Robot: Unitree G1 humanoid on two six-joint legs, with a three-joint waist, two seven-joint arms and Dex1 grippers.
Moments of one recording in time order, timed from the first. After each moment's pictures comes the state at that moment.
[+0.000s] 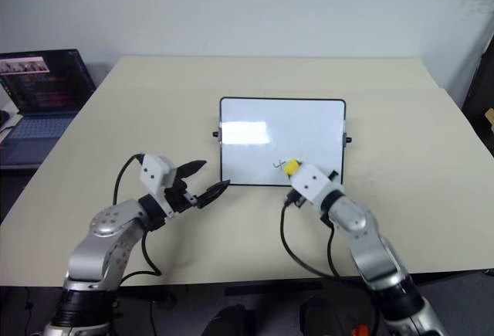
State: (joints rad) left arm -0.18 0.49 0.09 -0.15 -0.36 0.32 -0.69; right arm -0.35 -0.36 0.31 -0.22 -0.23 0.33 0.36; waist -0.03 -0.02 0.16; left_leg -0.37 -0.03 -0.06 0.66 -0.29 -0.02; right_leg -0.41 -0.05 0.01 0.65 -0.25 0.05
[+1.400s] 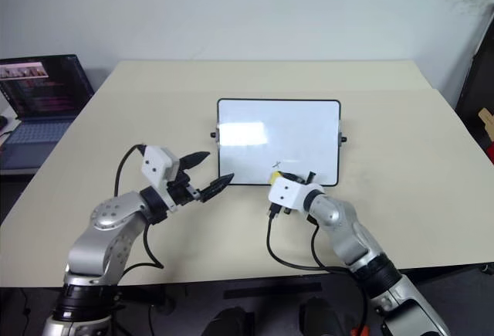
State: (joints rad) left arm -0.22 0.49 0.07 -0.20 -0.35 0.34 -0.69; right arm -0.44 -0.34 0.46 0.03 -0.43 0.21 0.42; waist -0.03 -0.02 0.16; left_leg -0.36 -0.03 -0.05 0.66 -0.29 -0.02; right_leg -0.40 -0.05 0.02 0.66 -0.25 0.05
